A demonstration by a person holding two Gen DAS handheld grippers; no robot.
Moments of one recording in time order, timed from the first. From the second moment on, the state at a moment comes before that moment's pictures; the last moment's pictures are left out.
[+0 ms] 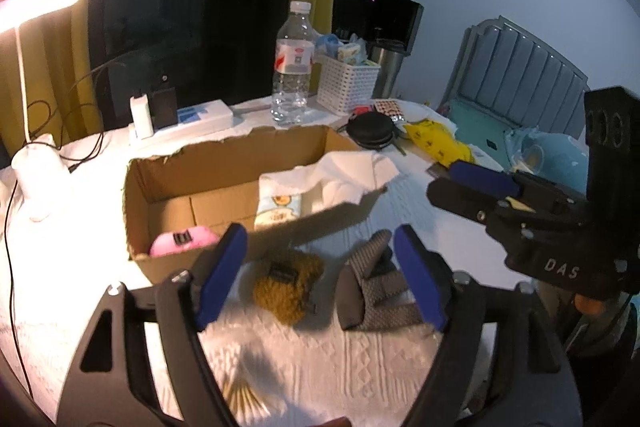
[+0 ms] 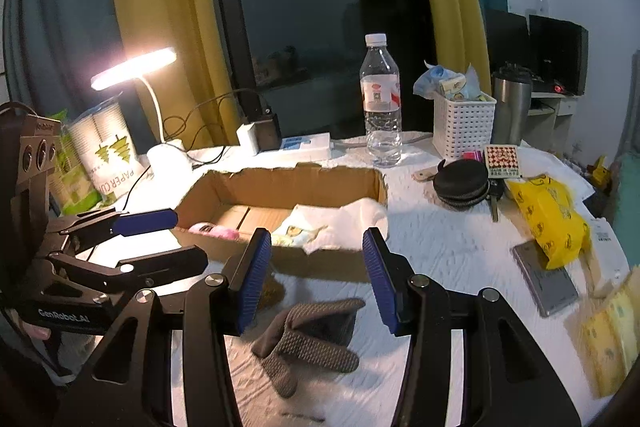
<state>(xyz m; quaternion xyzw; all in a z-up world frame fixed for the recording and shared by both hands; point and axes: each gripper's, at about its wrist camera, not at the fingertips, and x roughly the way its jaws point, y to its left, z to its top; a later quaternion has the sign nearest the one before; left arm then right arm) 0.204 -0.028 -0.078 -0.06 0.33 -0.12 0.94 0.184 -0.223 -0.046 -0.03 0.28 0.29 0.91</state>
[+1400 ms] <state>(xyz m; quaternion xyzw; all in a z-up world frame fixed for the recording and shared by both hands) 0.169 0.010 -0.182 -0.05 0.46 0.00 0.89 0.136 -0.243 -0.142 -0.04 0.40 0.29 0.87</state>
